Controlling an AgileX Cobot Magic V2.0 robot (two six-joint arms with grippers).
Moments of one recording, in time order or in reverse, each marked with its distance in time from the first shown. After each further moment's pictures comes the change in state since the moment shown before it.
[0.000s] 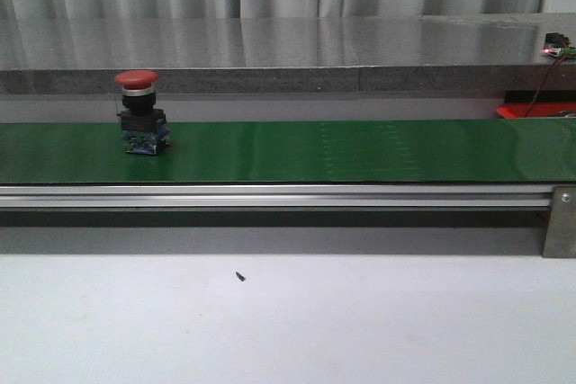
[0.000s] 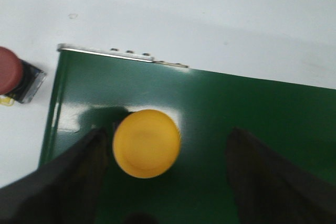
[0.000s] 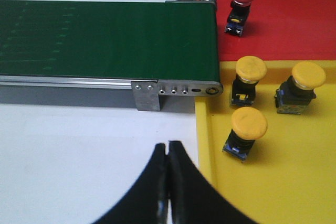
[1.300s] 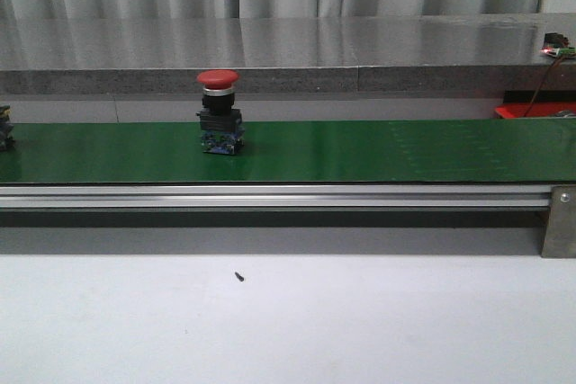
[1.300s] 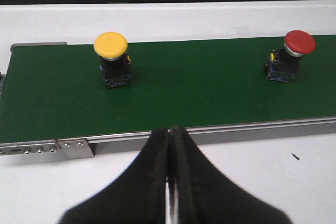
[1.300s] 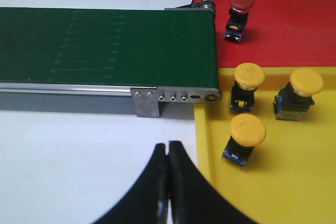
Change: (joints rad) left arm -0.205 -0.950 0.712 0.009 -0.212 0.004; right arm 0.000 0.000 0.000 0.000 -0.019 0.000
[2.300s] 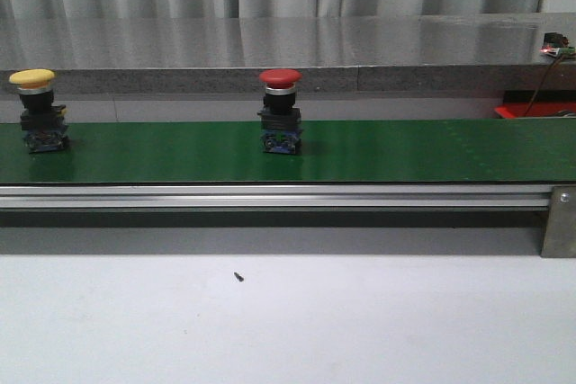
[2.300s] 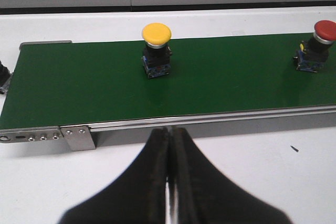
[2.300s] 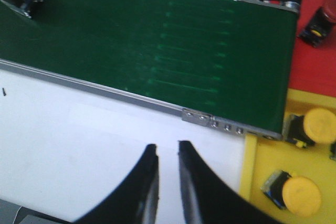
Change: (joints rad) left arm 0.000 -0.204 0.144 0.000 -0.020 0.006; right arm 0.184 0.689 -0.537 0.018 0.203 -0.048
